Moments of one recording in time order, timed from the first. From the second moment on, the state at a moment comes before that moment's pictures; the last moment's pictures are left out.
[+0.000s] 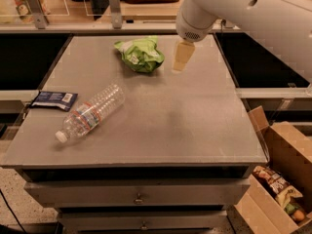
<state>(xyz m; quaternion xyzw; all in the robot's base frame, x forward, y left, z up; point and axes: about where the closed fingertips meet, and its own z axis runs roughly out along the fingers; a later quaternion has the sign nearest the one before) 0.695 -0.084 0.932 -0.61 0.71 -0.16 0.31</state>
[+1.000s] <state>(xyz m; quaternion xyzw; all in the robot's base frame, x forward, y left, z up) 0.748 -0.034 0.910 -0.60 0.67 -0.11 0.42</state>
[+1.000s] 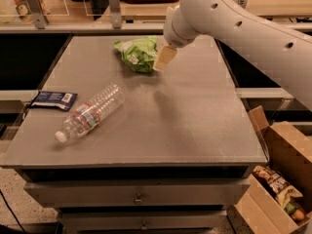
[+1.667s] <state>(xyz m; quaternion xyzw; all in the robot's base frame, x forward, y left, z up) 0.758 -0.015 0.884 -0.61 0.67 -0.07 0.41</state>
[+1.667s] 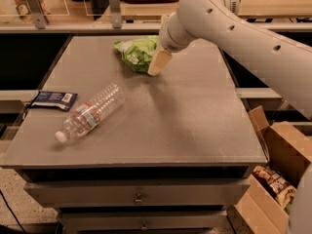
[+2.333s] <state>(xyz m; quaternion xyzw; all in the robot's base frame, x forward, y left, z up) 0.758 -0.002 0.869 -0.62 0.67 -0.06 0.40</state>
